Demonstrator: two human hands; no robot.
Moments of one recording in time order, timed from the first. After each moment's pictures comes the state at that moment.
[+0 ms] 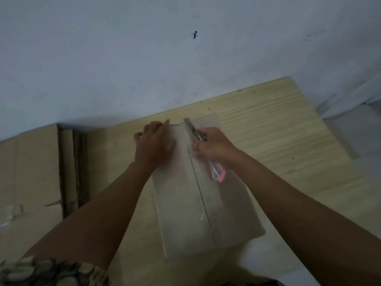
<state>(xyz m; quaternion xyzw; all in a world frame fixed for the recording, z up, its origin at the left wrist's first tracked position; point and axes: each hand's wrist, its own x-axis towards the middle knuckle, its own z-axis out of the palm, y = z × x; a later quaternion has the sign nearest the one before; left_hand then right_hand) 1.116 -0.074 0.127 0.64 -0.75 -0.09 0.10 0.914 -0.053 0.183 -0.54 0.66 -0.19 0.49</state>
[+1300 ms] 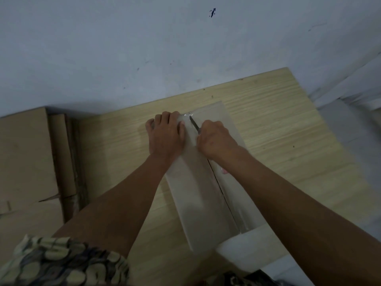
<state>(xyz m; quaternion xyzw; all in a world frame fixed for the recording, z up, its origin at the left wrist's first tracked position) 1.105 -0.069 0.096 0.65 -0.74 -0.04 0.19 0.974 -0.031 0.213 -0.60 0.74 -0.01 0.30</state>
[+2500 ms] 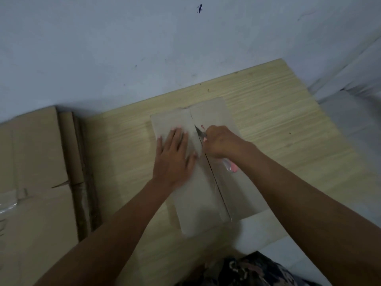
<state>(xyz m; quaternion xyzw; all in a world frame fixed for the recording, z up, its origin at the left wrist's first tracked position) 1.108 0.032 0.096 0.55 -0.82 -0.06 0.13 0.951 0.008 0.224 -0.58 0.73 0.06 0.37</state>
